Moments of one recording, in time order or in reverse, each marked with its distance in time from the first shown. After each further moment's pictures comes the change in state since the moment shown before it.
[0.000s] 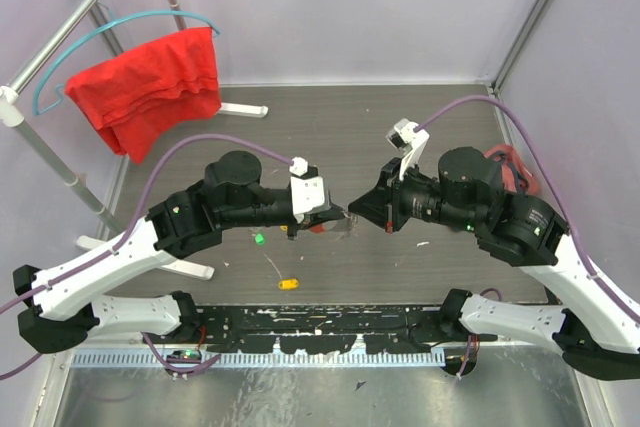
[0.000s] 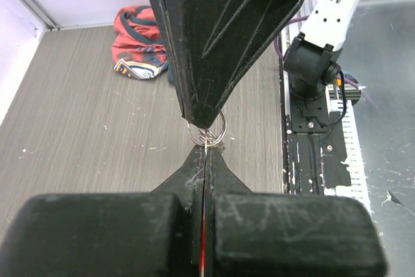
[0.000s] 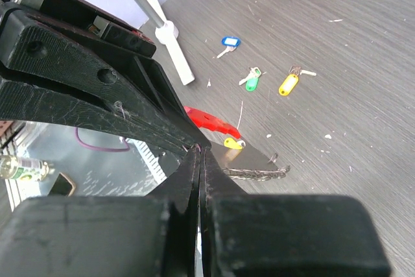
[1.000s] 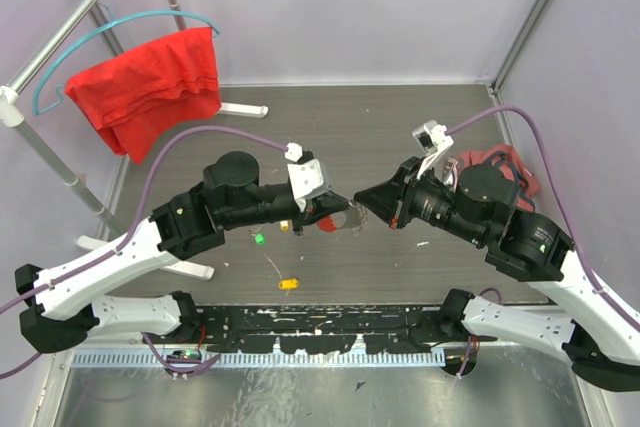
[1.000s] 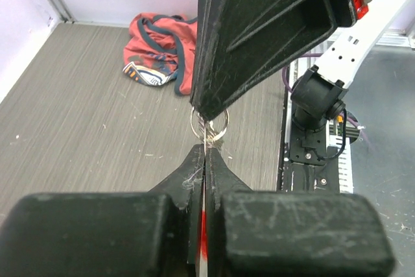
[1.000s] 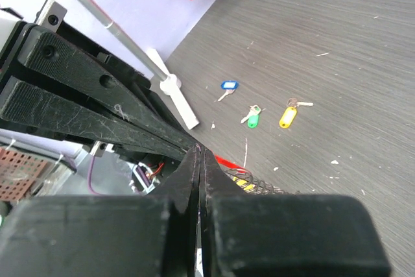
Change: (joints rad) left arm -0.003 0.000 -0.026 0.116 -0.081 -0.140; right arm 0.007 -0.129 -0.152 0.190 0.126 0.126
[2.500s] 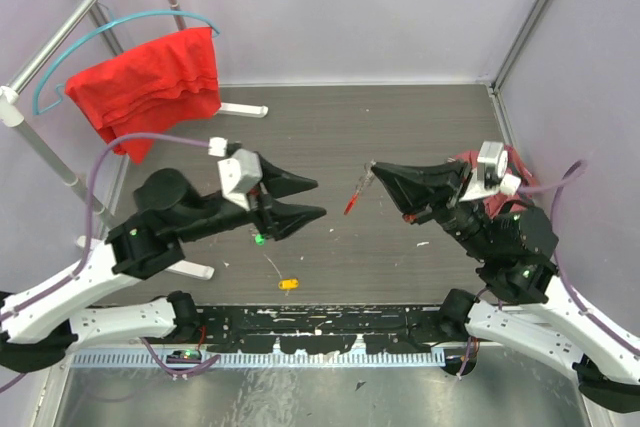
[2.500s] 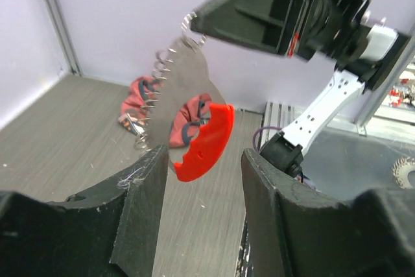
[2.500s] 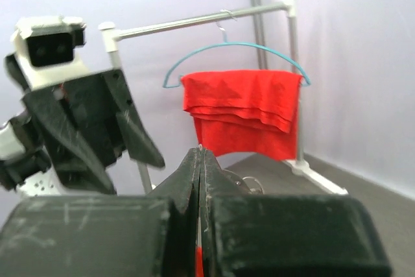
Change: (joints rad) left arm 0.002 -0.185 -0.090 0.162 -0.044 -0.214; right arm -0.015 -0.193 -0.332 0.747 0.029 -0.277
